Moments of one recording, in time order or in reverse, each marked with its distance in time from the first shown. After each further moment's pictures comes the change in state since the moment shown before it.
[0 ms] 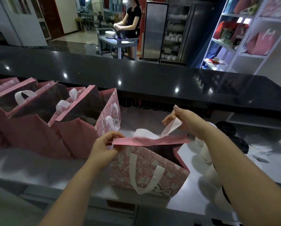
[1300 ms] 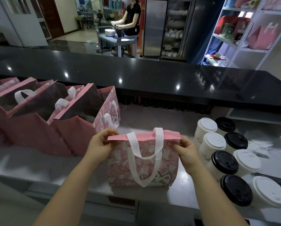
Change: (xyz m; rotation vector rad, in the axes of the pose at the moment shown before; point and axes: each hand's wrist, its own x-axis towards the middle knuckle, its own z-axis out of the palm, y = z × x) left_hand 0.001 -0.004 -0.002 -0.083 0.046 -0.101; right_hand -0.041 0.104 0.074 0.593 0.407 -0.087
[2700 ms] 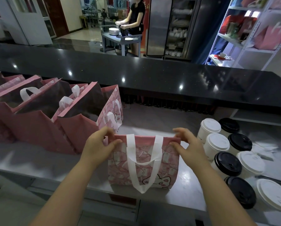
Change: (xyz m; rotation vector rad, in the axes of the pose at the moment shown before) left_hand -0.011 0.011 -0.017 0.570 0.081 0.276; right_hand -0.010 -0.028 0.001 -0.690 0.004 -0.363
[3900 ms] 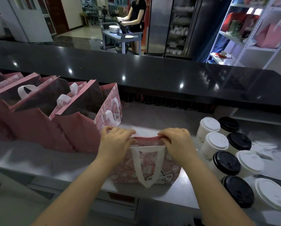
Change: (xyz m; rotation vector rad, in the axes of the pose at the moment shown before) left_hand 0.006 0.046 0.042 0.500 0.042 0.291; right_hand 0.018 -0.028 0.018 -0.520 -0.080 -0.270
